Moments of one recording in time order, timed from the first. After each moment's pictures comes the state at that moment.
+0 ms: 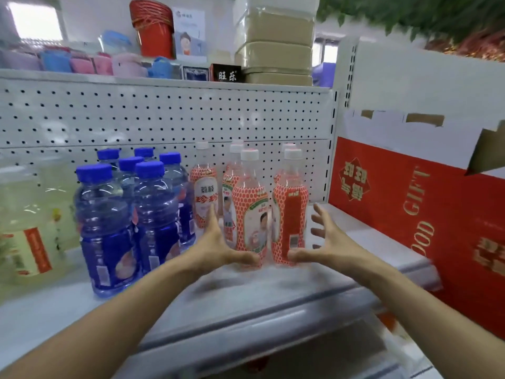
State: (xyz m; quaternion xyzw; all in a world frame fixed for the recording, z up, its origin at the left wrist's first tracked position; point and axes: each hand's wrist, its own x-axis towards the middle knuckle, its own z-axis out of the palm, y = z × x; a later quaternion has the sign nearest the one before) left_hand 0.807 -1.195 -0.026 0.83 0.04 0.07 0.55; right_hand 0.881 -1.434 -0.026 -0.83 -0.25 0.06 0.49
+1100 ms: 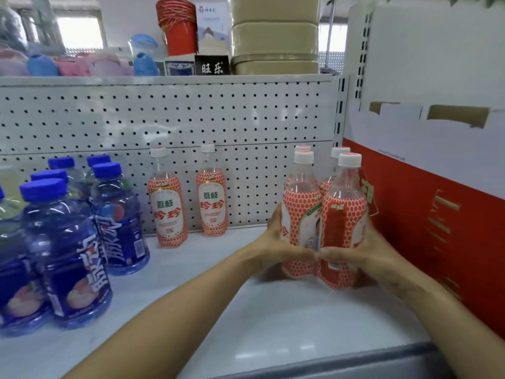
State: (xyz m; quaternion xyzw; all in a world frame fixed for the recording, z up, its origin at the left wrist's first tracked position) left_hand 0.999 -1.320 -0.039 0.81 -0.05 0.05 0.59; right_hand 1.039 -1.522 -0.029 -0.73 -0.31 0.07 0.60
